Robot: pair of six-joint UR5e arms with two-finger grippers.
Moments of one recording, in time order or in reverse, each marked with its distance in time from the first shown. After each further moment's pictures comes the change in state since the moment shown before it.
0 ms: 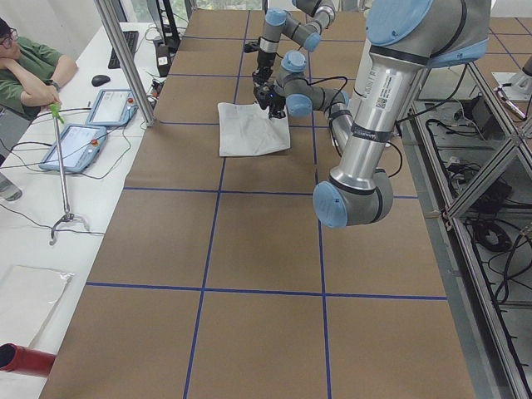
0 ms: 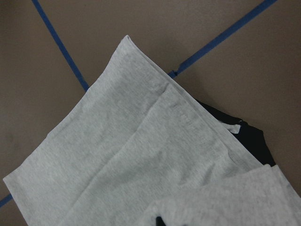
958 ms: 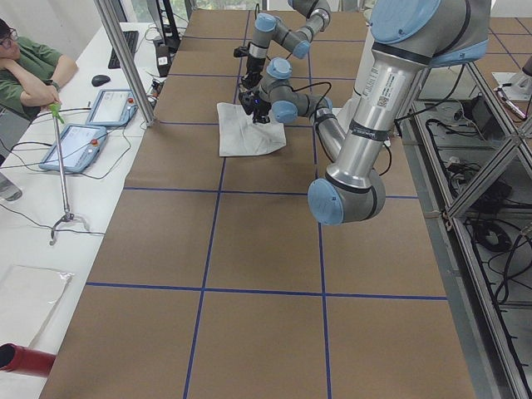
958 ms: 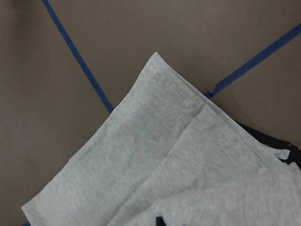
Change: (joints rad) left arm -0.073 -0.050 0.159 -0.100 0.000 0.005; right arm 0.035 0.068 -0.145 0.090 0.003 -0.004
